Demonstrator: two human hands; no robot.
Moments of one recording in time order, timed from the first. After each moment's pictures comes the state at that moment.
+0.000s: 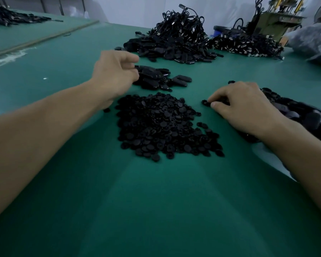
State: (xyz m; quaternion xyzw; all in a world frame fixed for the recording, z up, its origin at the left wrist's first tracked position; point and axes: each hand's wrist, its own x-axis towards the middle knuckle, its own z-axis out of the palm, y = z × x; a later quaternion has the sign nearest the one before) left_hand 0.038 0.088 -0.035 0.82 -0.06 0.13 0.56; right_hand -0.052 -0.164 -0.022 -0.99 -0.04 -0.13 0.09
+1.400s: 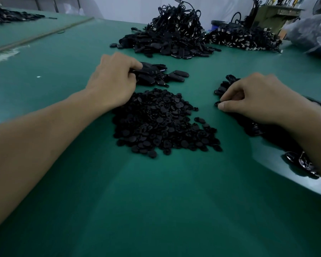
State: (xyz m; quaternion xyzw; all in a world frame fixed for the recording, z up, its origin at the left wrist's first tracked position) left_hand 0.020 0.086 -0.035 0.93 -0.16 0.19 0.26; right_hand -0.060 -0.187 -0.007 -0.99 0.00 -0.08 0.10
